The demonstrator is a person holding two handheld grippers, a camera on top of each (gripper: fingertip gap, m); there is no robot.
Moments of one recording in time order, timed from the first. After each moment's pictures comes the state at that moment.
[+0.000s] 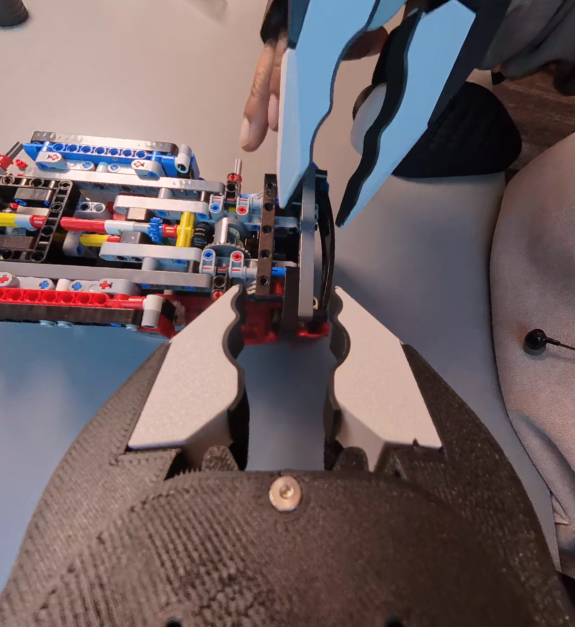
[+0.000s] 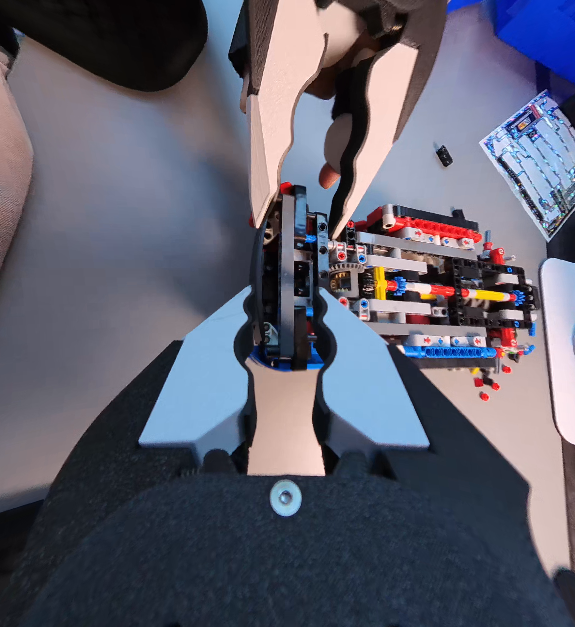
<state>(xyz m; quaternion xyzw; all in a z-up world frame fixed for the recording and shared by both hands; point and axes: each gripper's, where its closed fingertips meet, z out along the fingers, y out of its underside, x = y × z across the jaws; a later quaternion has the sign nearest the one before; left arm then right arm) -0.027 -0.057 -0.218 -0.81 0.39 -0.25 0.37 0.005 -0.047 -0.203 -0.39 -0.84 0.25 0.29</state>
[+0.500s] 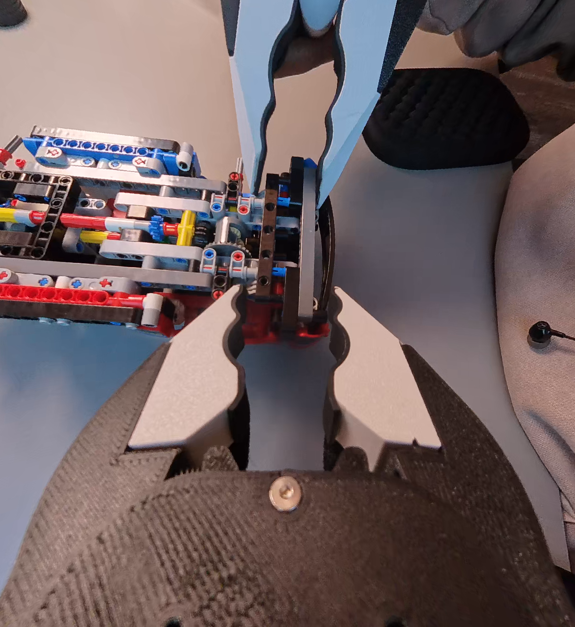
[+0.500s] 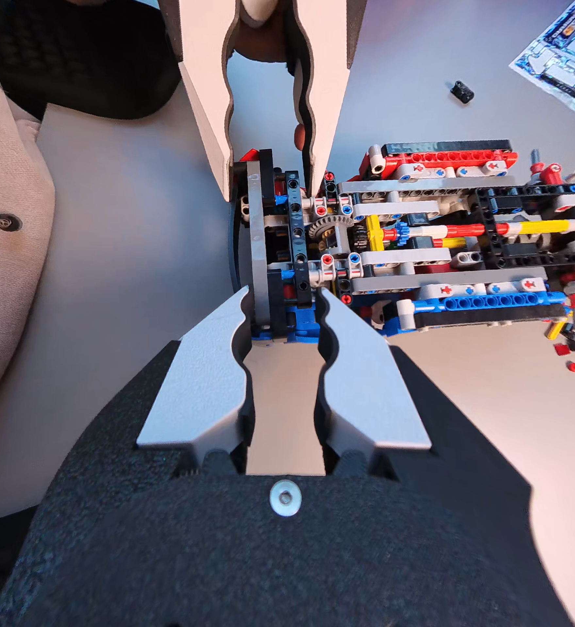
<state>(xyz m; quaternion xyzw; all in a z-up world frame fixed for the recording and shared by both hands) -0.027 -0.059 -0.221 -0.81 0.40 -0.24 0.37 0.012 -0.026 -0.220 -0.47 -0.79 0.33 0.22</state>
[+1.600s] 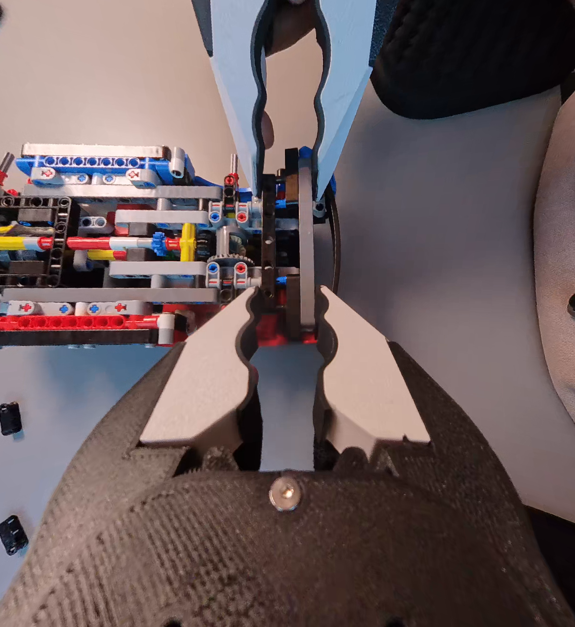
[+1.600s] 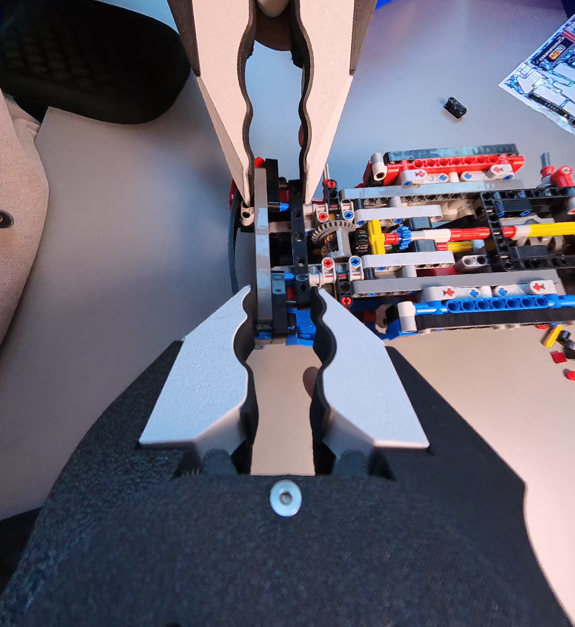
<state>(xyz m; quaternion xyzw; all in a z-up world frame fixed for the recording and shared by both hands) -0.030 -0.051 -0.223 -0.81 0.46 -0.17 0.33 0.009 -0.024 -0.222 -0.45 -0.79 0.34 0.24</state>
